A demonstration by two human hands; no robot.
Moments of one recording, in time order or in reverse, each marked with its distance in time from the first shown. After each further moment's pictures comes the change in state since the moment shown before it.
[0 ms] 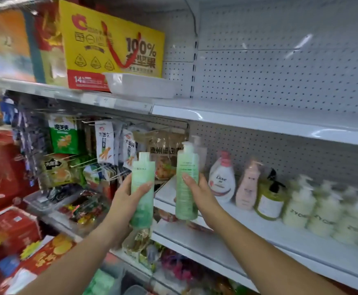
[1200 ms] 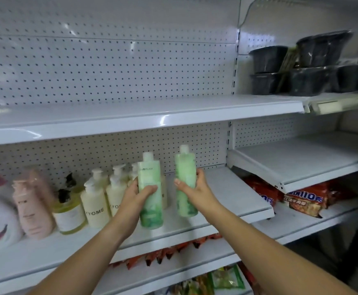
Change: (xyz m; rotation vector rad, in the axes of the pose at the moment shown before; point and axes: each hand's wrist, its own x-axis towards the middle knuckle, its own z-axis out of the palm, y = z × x) left_hand -0.129 -0.065 0.562 -0.118 -0.792 -0.119; right_hand -0.246 -0.031 -0.513 -0.178 0.707 -0.010
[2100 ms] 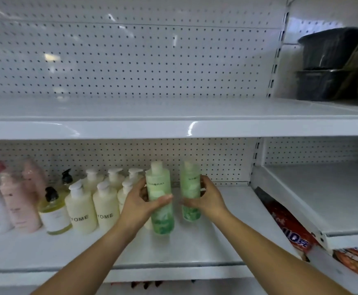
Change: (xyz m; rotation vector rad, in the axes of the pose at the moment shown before) left_hand 0.080 -0.028 0.064 0.220 0.282 0.079; right_hand 0.150 0.069 -0.067 -0.305 -0.122 -0.055
